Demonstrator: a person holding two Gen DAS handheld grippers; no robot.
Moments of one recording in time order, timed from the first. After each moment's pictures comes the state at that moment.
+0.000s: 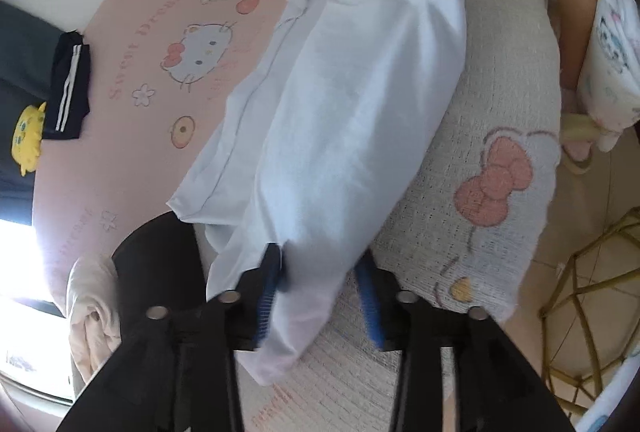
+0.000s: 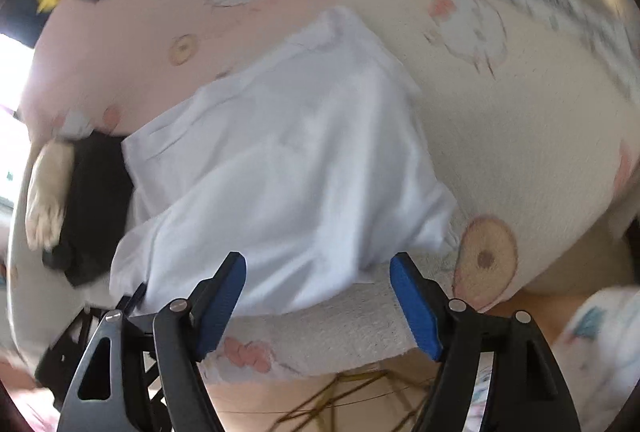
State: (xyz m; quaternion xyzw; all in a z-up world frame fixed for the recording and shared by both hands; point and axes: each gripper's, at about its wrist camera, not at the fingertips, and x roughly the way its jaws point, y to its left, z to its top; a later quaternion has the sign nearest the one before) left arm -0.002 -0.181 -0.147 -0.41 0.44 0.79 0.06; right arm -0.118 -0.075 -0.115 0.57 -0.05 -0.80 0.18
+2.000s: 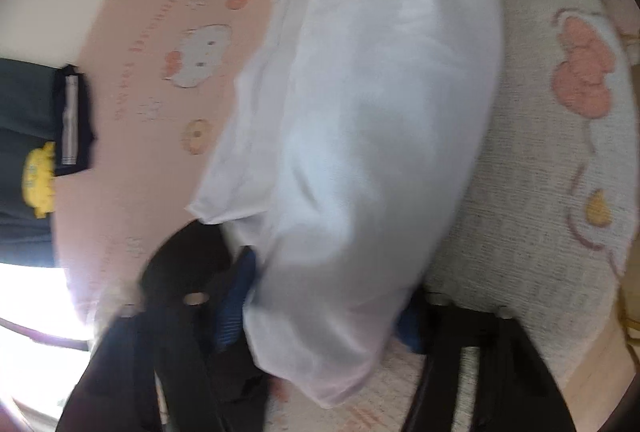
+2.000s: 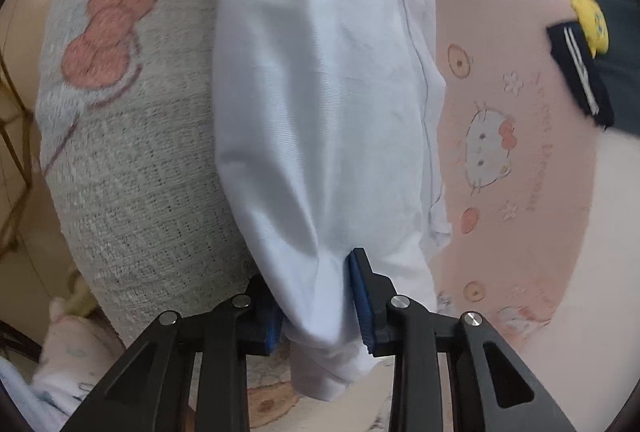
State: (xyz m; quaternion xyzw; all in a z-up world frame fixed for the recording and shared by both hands) left arm -0.019 -0.223 -0.173 -0.39 0.53 0.75 0.07; right arm -0.049 -0.143 -0.220 0.20 0.70 -0.61 0.32
